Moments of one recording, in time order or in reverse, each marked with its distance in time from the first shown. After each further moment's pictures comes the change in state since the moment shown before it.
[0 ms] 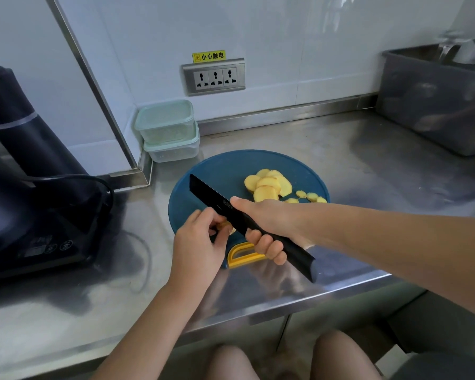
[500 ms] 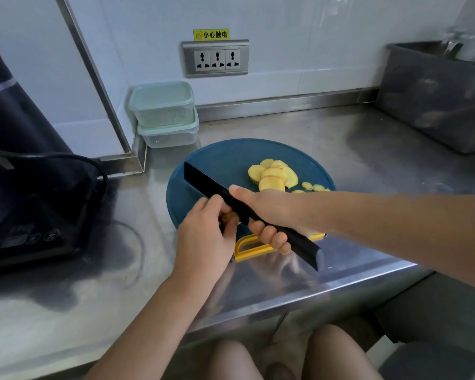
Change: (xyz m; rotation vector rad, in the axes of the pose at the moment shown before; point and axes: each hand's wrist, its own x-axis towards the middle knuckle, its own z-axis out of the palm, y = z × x) left_hand 0.003 0.000 0.001 0.024 -0.033 -0.014; right_hand 0.012 -0.012 0.010 -0.107 0.120 0.055
